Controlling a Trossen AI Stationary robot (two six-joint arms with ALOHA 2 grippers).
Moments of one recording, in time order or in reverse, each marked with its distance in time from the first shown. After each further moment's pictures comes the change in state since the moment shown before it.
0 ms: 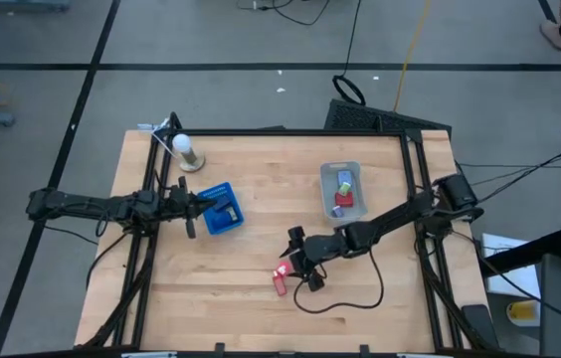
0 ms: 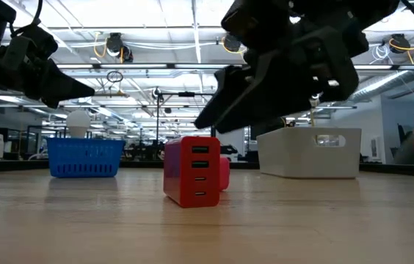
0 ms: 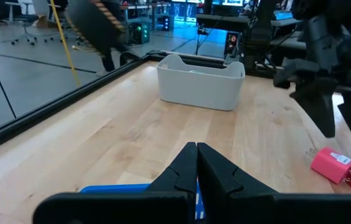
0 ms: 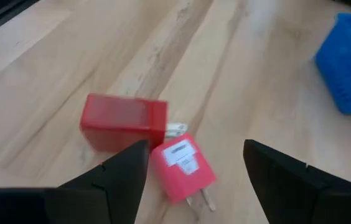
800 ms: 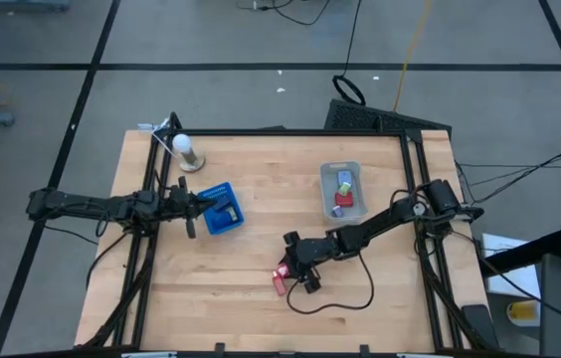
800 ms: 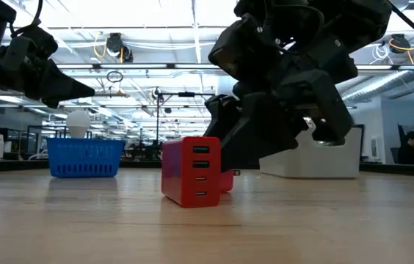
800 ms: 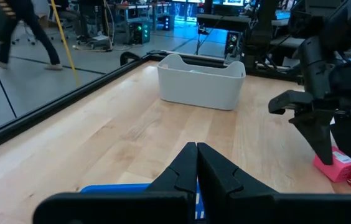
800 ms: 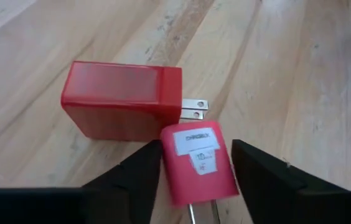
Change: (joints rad) left arm 0.000 0.000 0.000 -0.005 0.000 -0.001; right arm -0.016 0.130 0.027 0.057 -0.060 0.014
